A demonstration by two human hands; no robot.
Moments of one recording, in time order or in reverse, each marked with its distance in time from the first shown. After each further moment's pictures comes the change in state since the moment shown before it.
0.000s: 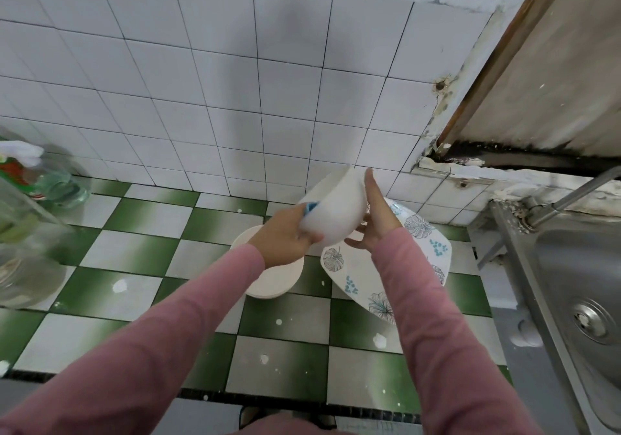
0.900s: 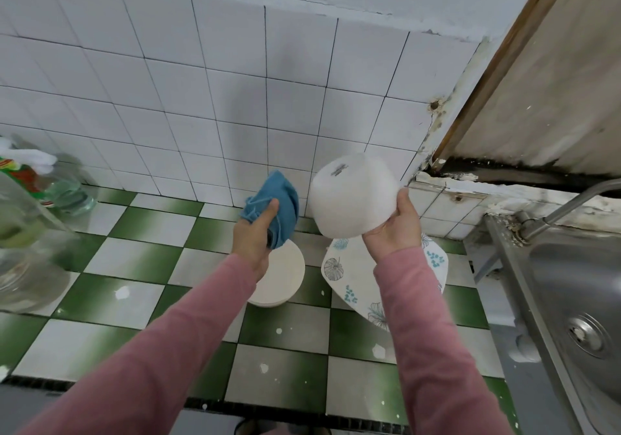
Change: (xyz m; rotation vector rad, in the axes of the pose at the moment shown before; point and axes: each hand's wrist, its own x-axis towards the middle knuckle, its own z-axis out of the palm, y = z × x) left_hand -0.006 -0.019 -0.007 -1.254 0.595 -0.415; right_hand -0.042 -0.010 0.008 0.741 -0.084 -0.264
